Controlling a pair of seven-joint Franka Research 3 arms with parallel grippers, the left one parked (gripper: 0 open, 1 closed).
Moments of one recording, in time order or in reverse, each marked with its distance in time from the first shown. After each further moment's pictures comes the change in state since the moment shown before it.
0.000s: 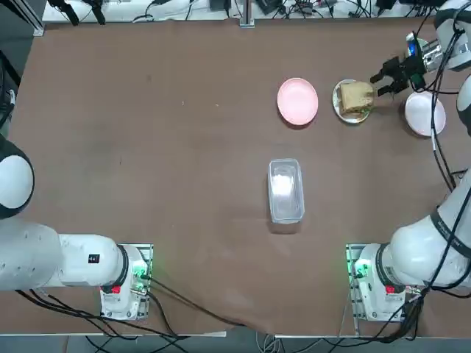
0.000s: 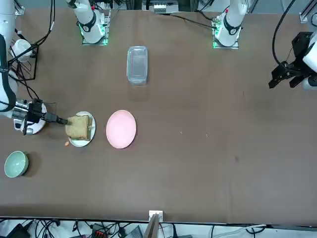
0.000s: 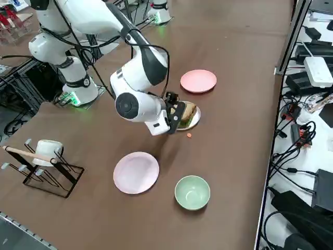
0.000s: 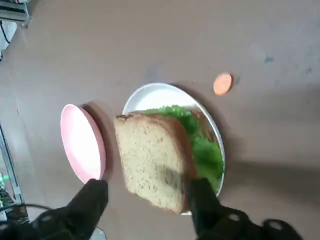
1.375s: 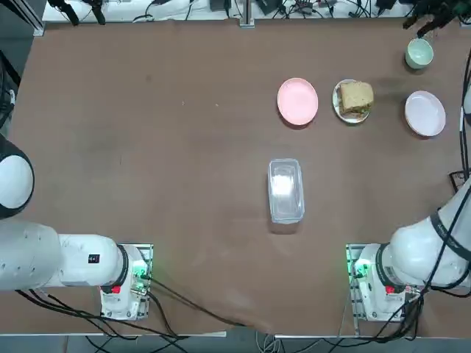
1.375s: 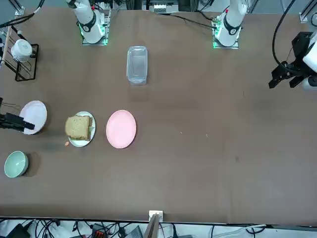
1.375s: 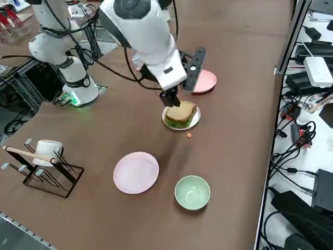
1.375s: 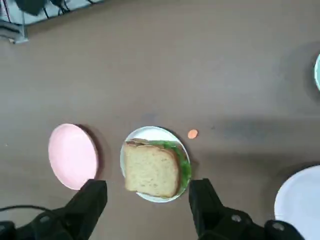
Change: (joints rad) arm 0.007 -0.092 0.004 0.406 -0.329 -0.159 0.246
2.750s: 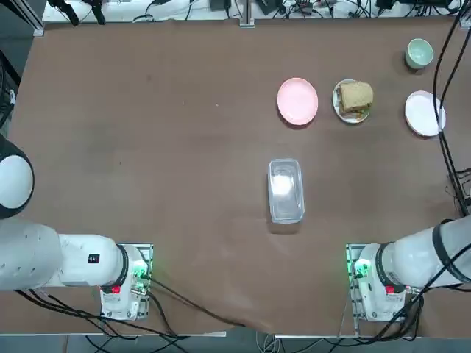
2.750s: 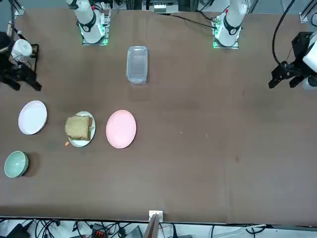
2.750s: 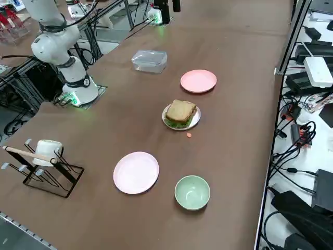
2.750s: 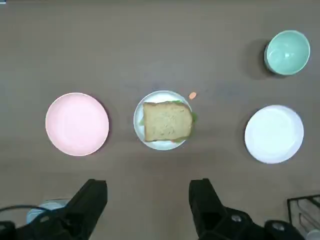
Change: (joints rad) arm 0.254 -0.386 0.208 -0.064 -0.519 -0.156 0.546
